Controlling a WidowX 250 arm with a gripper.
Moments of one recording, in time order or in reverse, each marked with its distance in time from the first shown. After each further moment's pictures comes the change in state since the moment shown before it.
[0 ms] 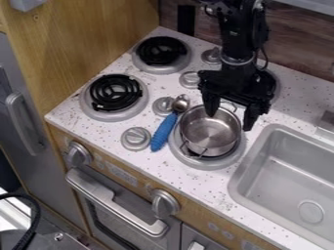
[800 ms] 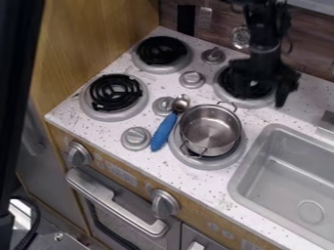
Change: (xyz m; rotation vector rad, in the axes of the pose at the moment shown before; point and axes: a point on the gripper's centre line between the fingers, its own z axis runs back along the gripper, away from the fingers) arm 0.086 -0.018 -0.017 -0.078 -0.165 0.075
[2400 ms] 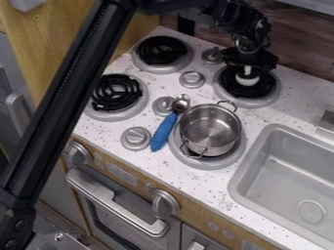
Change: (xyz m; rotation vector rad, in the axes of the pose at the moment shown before) arm 0.097 0.070 -0.082 0.118 -0.311 0.122
